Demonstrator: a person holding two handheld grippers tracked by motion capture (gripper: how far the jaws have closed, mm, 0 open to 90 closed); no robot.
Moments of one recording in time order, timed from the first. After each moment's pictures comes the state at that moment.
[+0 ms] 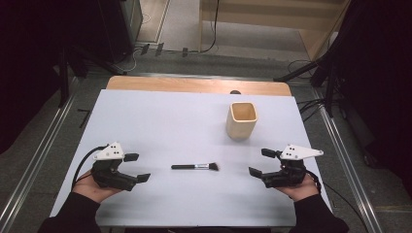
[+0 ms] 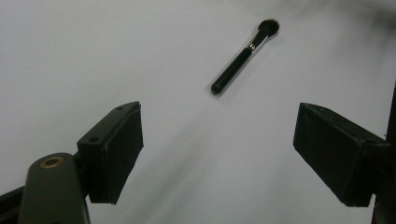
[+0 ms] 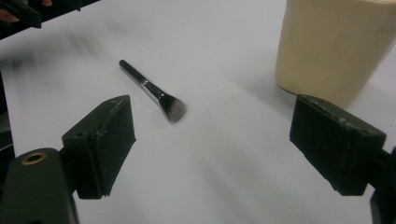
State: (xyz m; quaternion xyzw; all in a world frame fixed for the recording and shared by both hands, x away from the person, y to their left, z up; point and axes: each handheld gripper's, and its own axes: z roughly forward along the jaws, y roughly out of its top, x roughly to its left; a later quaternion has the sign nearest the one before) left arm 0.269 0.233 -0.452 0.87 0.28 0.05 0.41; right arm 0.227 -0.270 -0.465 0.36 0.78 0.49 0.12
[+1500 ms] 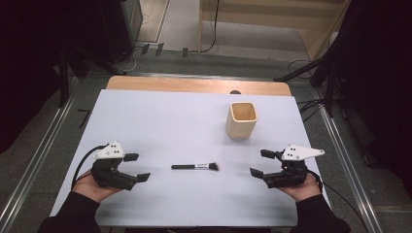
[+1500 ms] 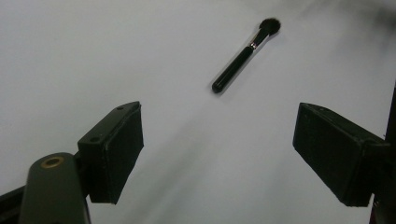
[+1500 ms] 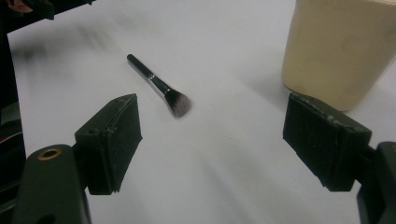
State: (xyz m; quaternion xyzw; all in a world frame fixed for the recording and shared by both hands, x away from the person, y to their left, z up) left arm 0.270 0.233 -0.451 0.87 0.28 0.04 0.41; right arm 0.227 -0.274 -0.465 0.34 0.80 0.49 0.11
